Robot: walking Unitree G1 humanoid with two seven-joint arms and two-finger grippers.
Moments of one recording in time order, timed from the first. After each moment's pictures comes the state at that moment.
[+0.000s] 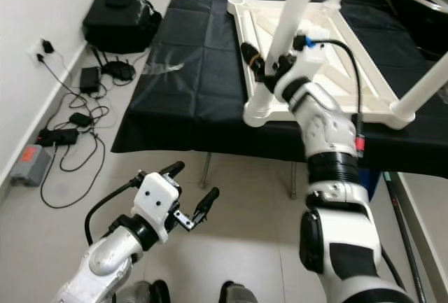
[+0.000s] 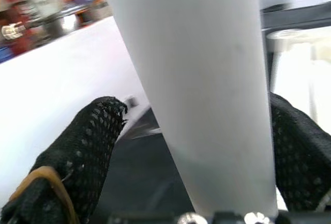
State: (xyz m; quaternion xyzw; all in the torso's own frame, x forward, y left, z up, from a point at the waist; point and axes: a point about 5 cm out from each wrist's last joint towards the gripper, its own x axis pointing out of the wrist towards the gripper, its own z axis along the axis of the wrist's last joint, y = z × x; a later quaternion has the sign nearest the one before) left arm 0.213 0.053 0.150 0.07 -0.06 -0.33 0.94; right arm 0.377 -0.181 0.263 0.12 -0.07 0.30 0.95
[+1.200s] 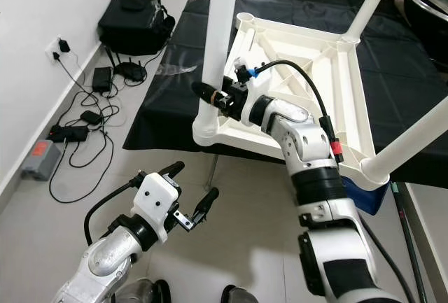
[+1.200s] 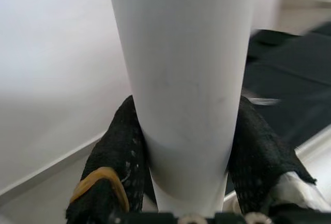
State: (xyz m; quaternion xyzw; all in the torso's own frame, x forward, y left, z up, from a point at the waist) left arm 0.212 0.053 0.148 0.07 -0.06 -0.33 0.94; right arm 0.380 -0.141 0.248 0.01 -0.02 0.31 0.95
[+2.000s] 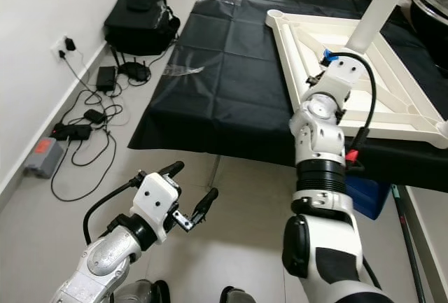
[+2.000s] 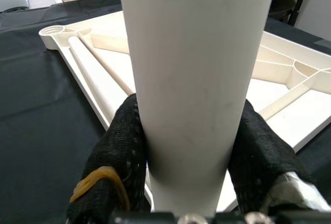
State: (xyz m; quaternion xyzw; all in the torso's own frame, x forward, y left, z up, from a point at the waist) left arm 0.212 0.053 0.149 0.07 -0.06 -0.32 0.94; right arm 0.384 -0.225 0.242 0.10 0.00 -0.29 0.95
